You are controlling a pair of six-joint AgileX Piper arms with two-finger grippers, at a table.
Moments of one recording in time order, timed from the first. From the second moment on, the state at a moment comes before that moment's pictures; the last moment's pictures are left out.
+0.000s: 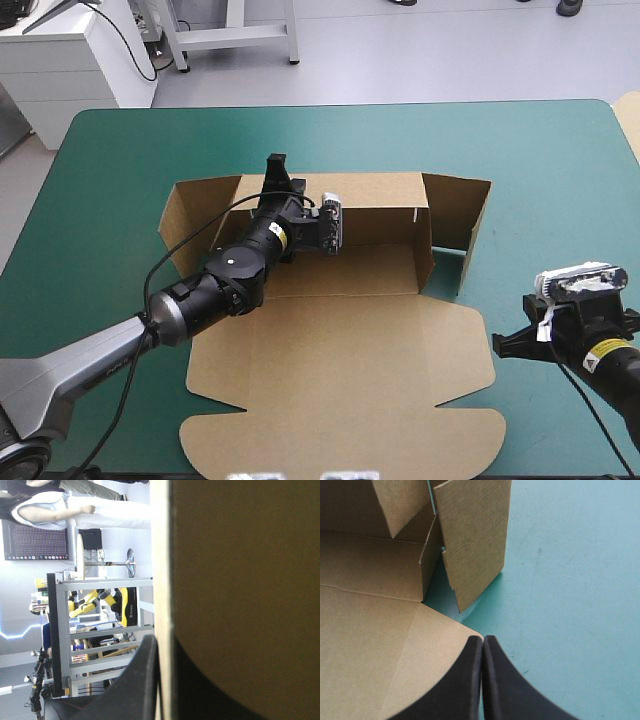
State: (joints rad) left arm -0.79 1.54 -1.10 1.46 0.43 -0.20; right arm 0.25 0.63 -0.72 -0.03 0.75 0.06
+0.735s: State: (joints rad) left arm -0.79 1.54 -1.08 1.52 0.43 -0.32; right arm 0.25 1.23 -1.44 -0.03 0.88 -0.06
